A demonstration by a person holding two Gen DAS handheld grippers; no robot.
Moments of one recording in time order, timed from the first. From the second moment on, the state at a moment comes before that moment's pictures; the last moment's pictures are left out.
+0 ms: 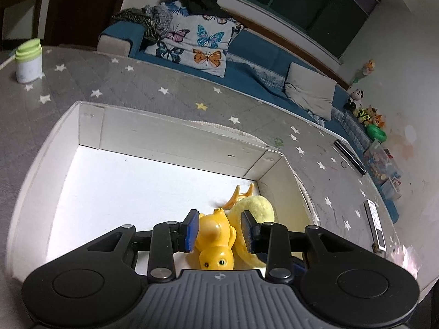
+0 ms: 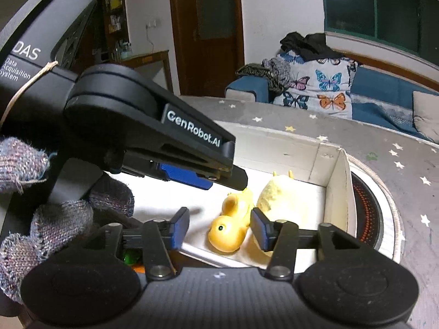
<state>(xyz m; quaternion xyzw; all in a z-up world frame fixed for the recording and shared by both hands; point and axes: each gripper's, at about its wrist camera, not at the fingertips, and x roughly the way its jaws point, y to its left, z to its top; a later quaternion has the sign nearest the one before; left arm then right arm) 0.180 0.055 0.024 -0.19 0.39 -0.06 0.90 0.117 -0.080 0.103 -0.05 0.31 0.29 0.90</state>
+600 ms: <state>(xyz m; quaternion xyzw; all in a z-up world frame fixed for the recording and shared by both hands) 0.077 0.059 0.050 -0.11 0.34 -0.06 0.93 0.025 -0.095 0.130 -0.06 0.22 0.26 0.94</state>
